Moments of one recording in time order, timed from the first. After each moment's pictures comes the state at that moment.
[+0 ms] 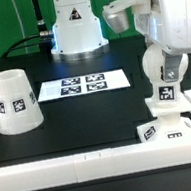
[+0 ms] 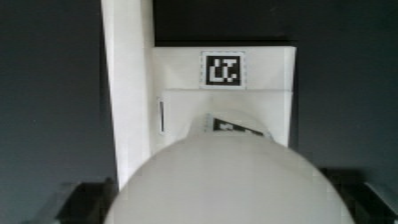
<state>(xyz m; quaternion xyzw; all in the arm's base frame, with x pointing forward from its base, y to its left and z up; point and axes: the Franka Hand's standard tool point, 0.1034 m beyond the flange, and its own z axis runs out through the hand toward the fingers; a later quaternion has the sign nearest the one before) 0.632 0.071 0.108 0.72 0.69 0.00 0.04</state>
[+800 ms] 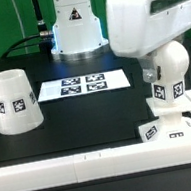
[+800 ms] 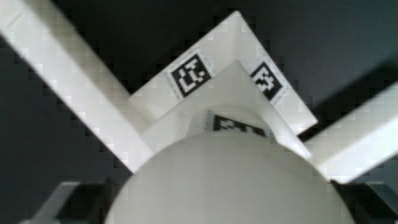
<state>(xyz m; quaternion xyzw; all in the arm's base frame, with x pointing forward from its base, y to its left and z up) 0.629 0.075 0.108 0.94 0.35 0.01 0.02</state>
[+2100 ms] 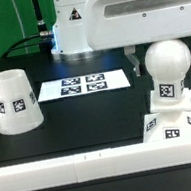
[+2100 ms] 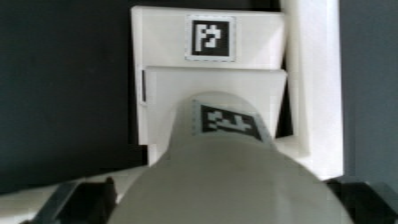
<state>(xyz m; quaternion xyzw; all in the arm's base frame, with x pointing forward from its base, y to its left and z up) 0.629 0.079 0.109 0.99 -0.16 0.02 -0.02</state>
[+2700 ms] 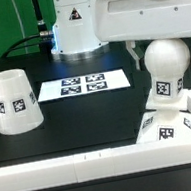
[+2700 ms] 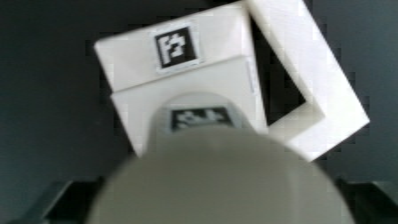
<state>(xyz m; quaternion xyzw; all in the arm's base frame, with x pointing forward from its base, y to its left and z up) 0.627 0.084 0.109 0.94 -0.34 0.01 -0.02</state>
